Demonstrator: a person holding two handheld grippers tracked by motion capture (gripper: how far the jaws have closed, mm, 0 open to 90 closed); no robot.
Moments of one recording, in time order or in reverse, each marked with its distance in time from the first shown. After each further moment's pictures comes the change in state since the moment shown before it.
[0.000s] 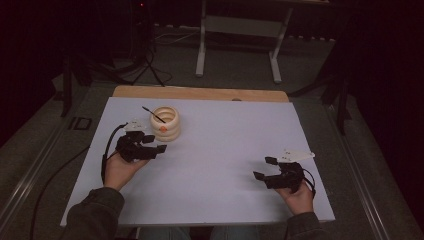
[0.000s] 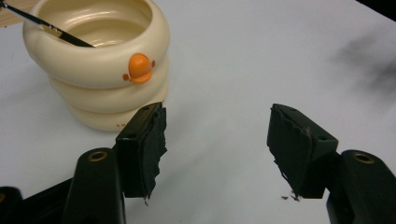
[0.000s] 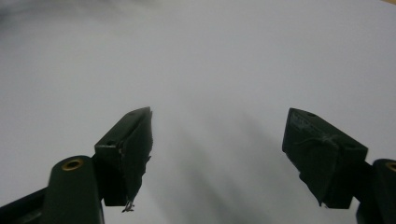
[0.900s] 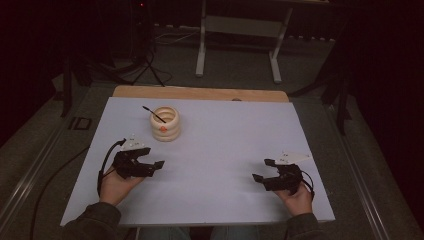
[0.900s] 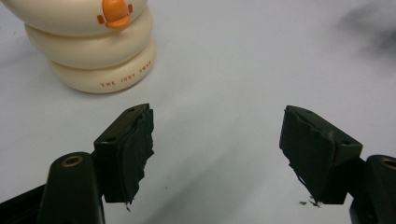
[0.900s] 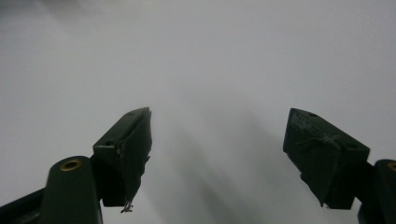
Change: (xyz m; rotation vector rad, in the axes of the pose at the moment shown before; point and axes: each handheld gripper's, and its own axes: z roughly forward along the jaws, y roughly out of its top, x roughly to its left) left arm -0.017 -0.038 -0.006 0.003 0.019 0.044; right arm 0.003 -0.005 0.004 0.027 -0.008 -0.007
